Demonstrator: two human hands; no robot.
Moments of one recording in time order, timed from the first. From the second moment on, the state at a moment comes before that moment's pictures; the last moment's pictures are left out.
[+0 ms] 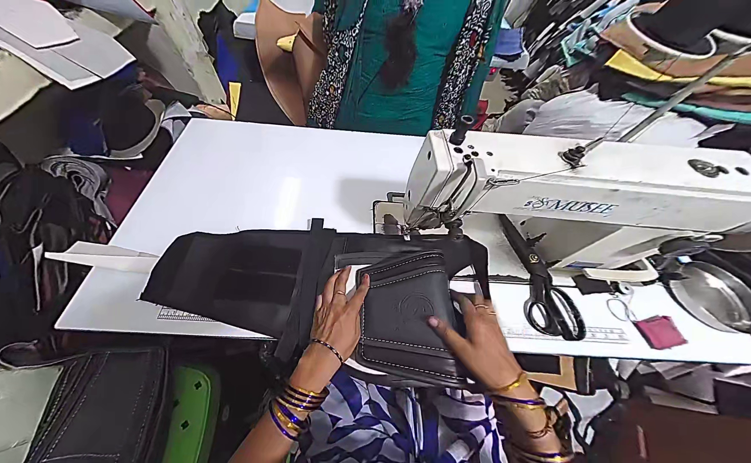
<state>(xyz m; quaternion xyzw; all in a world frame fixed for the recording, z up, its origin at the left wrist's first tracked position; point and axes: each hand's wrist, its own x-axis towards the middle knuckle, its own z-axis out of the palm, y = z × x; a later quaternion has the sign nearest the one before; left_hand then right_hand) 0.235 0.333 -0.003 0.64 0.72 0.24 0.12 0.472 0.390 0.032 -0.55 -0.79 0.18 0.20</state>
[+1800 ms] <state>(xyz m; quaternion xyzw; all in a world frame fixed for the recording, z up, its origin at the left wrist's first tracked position) 0.318 0.412 0.015 0.70 0.66 0.04 0.27 0.613 0.485 0.062 -0.61 -0.74 0.17 0.21</state>
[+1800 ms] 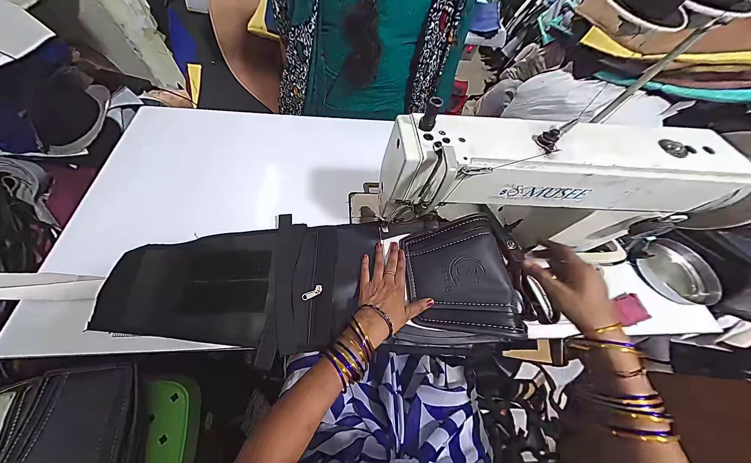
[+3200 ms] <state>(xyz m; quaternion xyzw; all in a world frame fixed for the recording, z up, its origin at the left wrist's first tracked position) 0.235 0.362 0.029 0.83 0.44 0.06 0.34 0.503 0.418 0.004 -0.20 -0.96 0.09 0.19</state>
